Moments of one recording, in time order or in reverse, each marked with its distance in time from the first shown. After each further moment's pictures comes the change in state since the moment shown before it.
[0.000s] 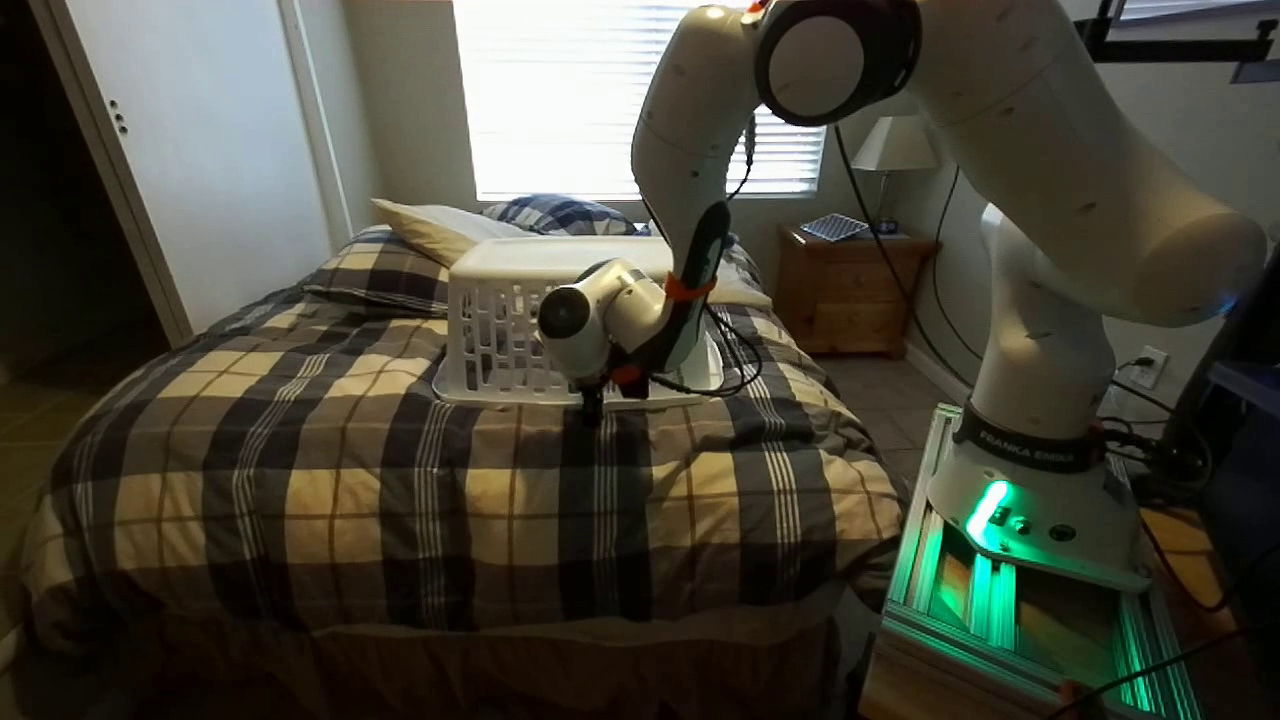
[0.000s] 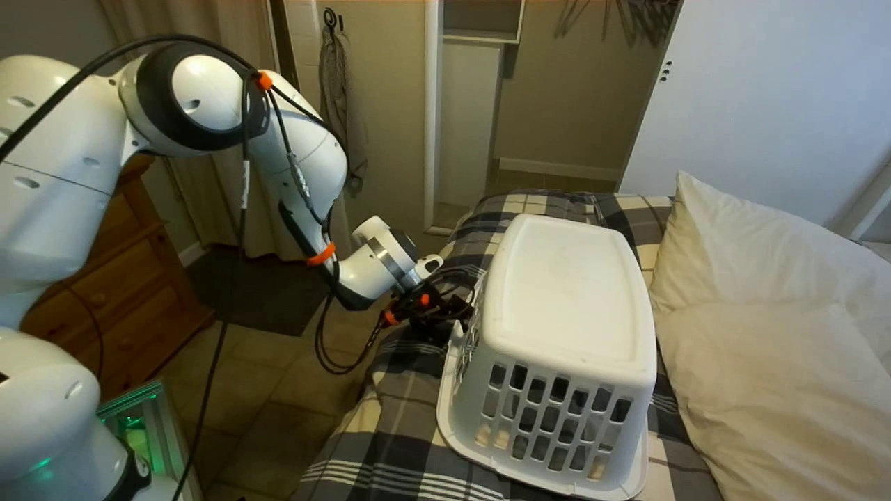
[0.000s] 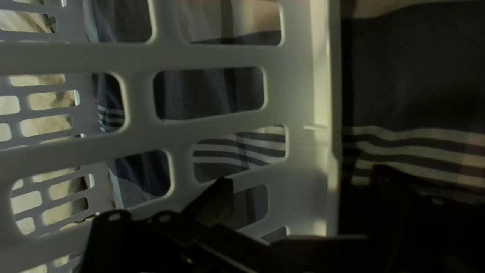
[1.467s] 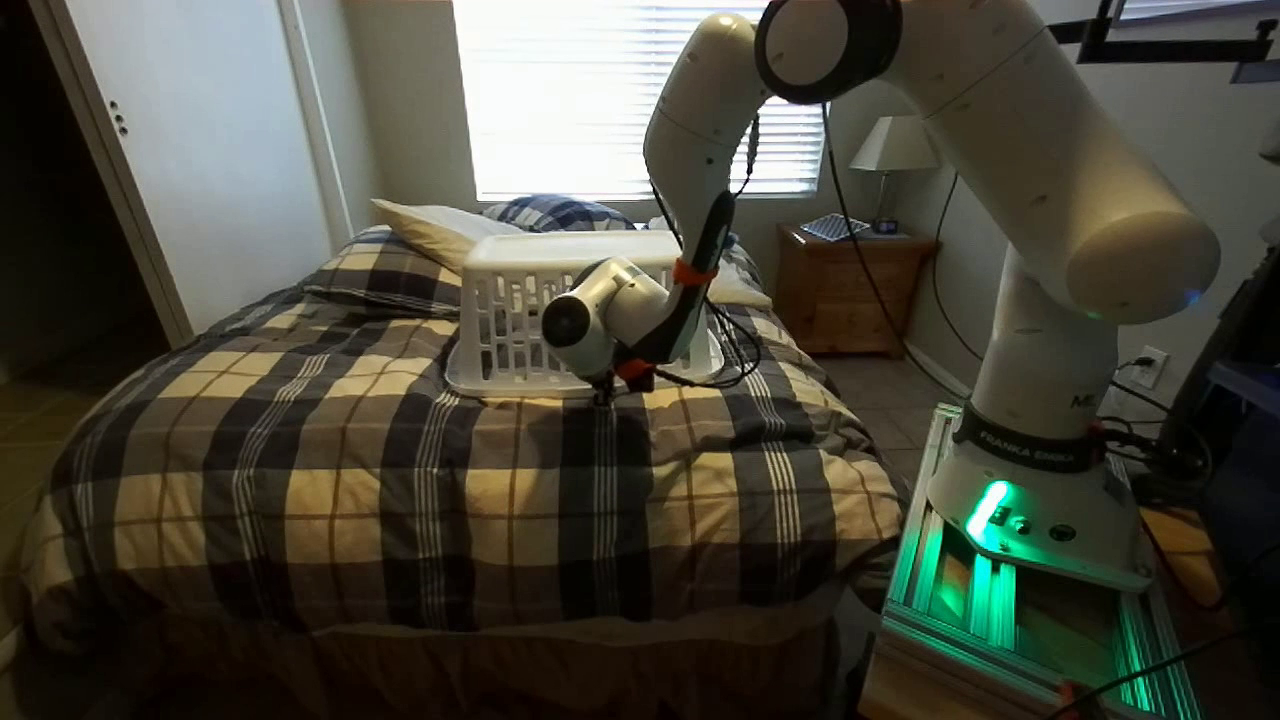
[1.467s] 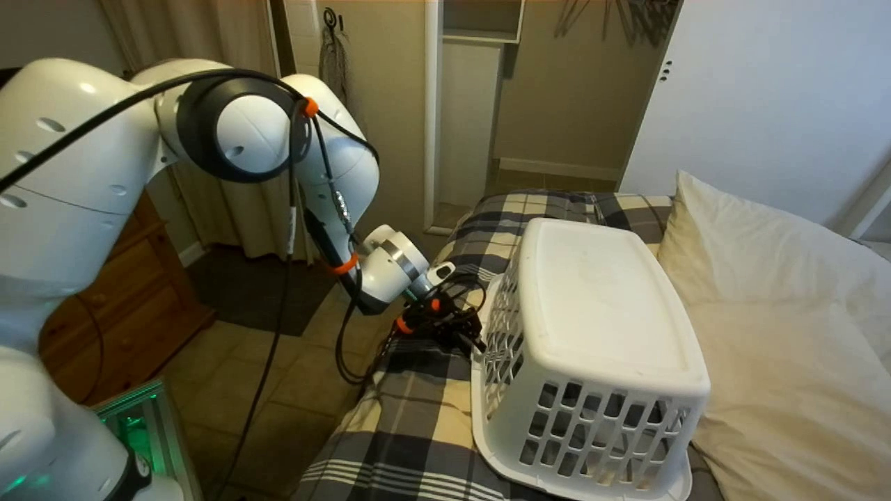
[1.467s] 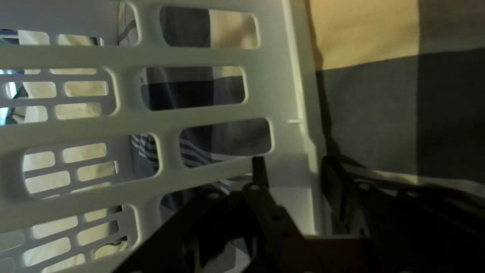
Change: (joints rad) arm -0.367 -0.023 0.355 0.059 -0.294 -0.284 0.111
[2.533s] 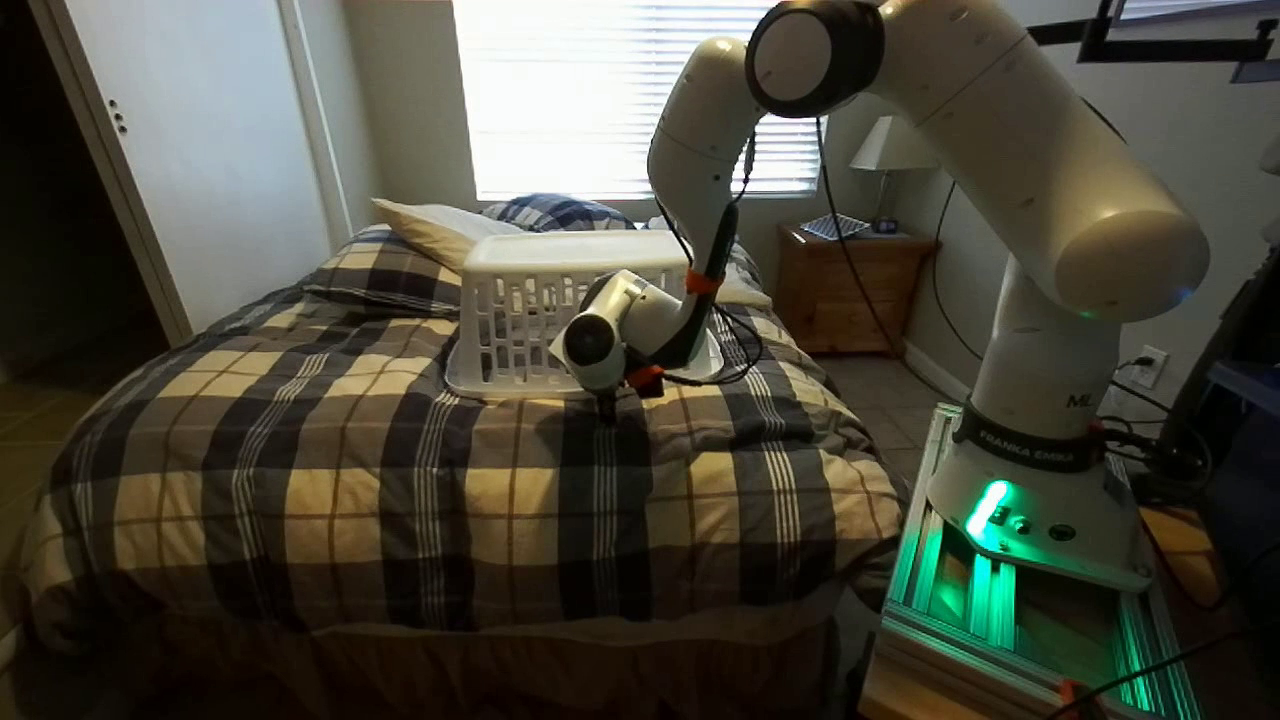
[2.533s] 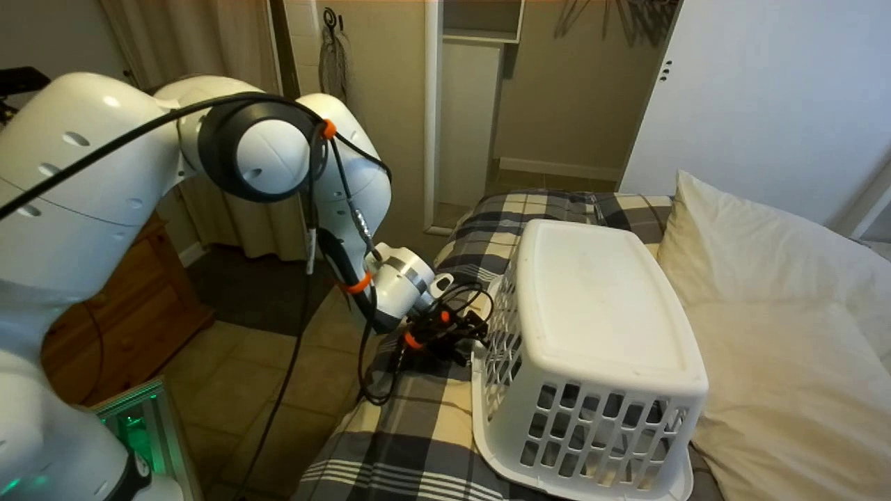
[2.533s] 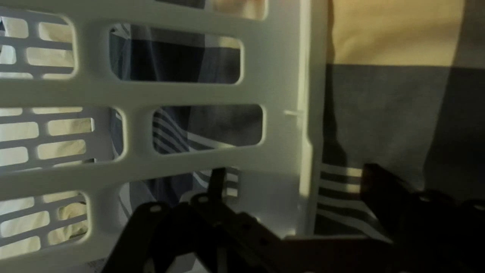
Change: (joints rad) arm -0.069 0.056 0.038 0.016 -0.232 0.056 0.018
